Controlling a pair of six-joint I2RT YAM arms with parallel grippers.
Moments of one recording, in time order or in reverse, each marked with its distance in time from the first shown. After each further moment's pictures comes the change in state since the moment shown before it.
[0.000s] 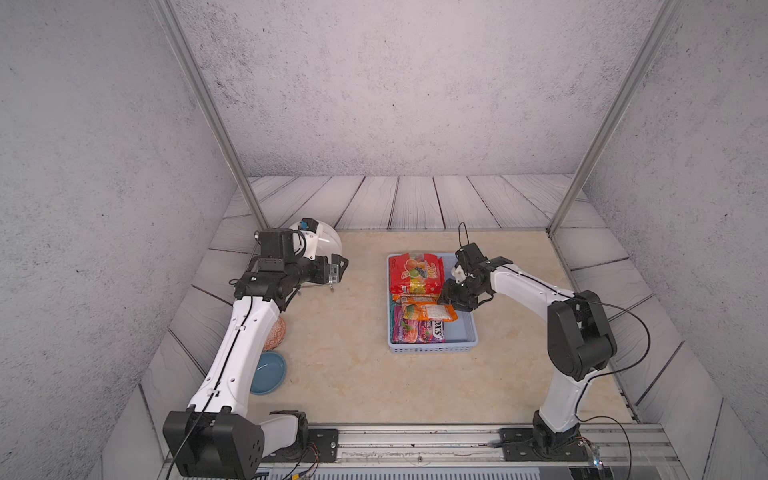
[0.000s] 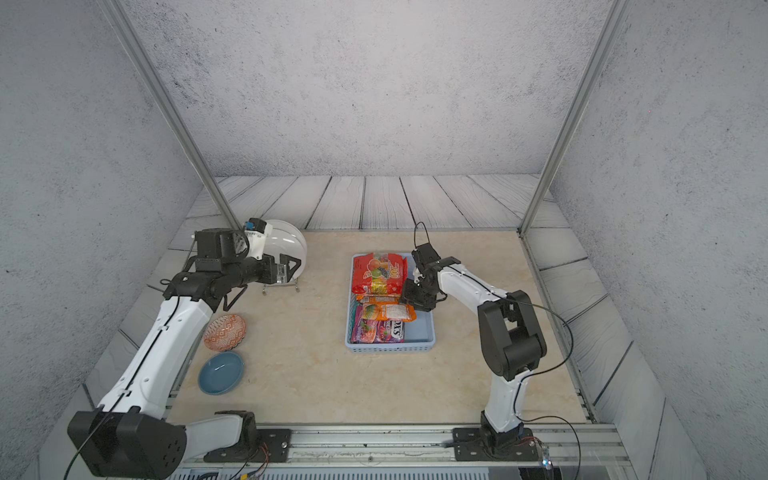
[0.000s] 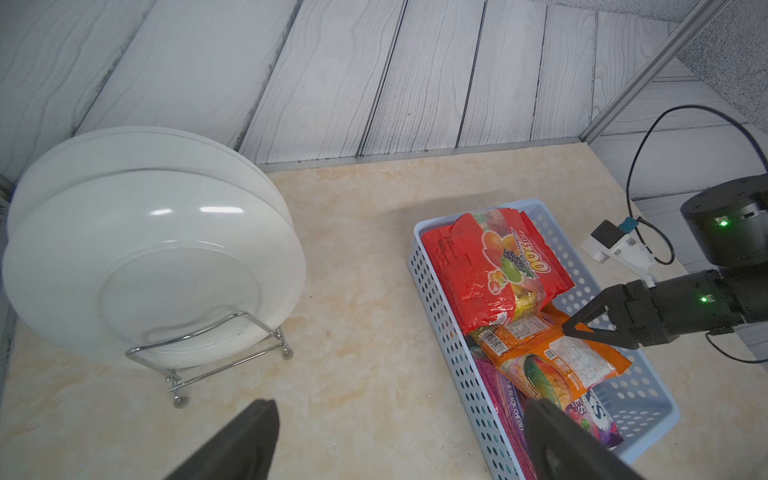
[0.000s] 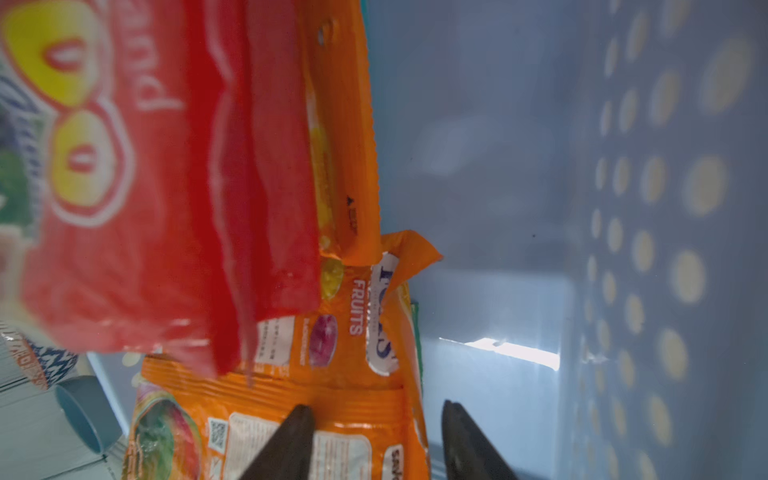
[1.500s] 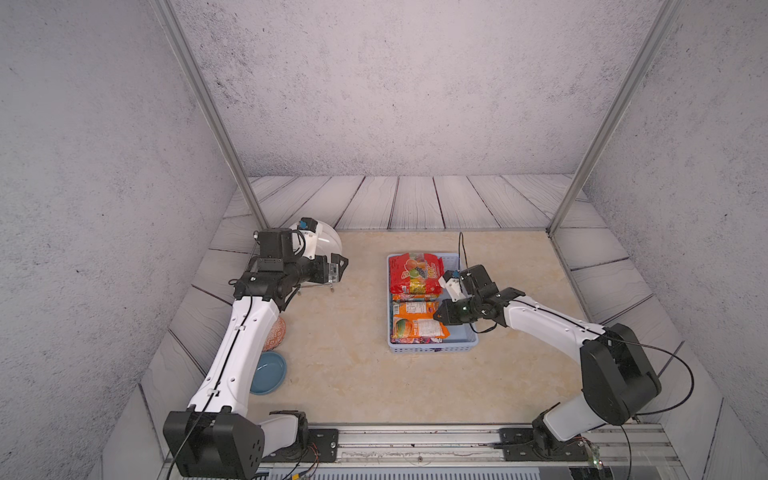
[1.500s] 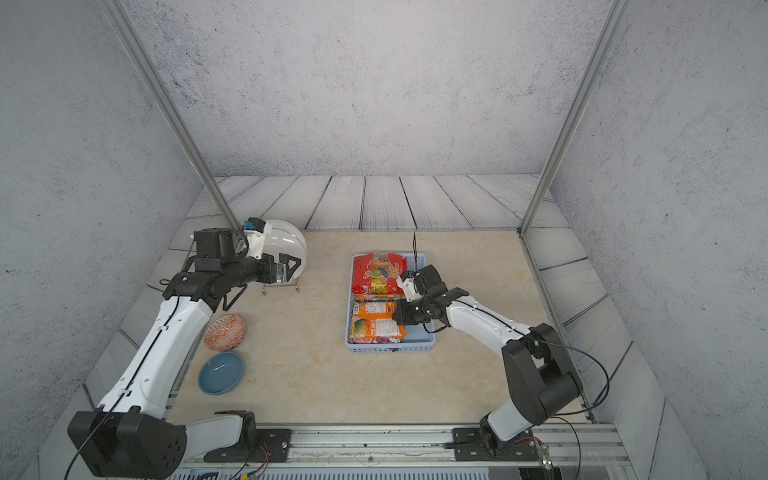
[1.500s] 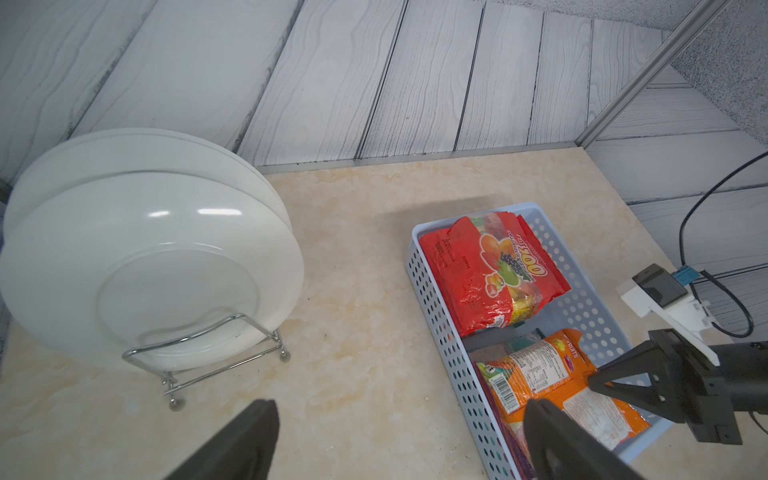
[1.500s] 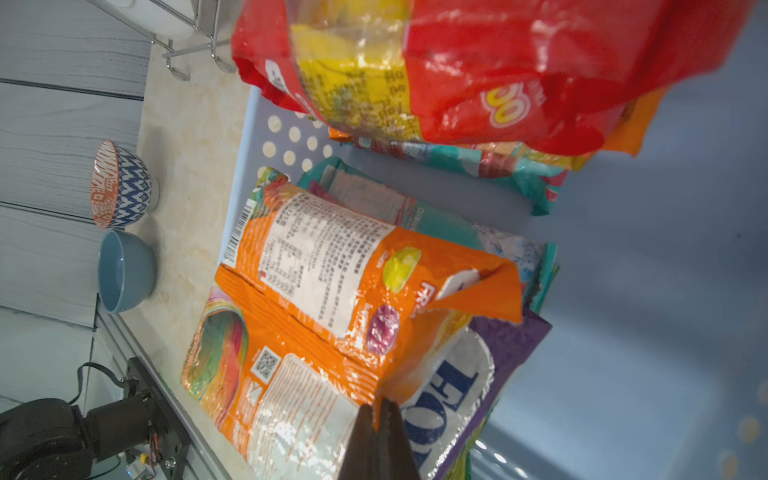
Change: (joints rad) left arm 0.011 0.000 -0.002 0.011 0.012 -0.009; right arm 0.106 -0.324 -0.381 0.337 -0.064 -0.238
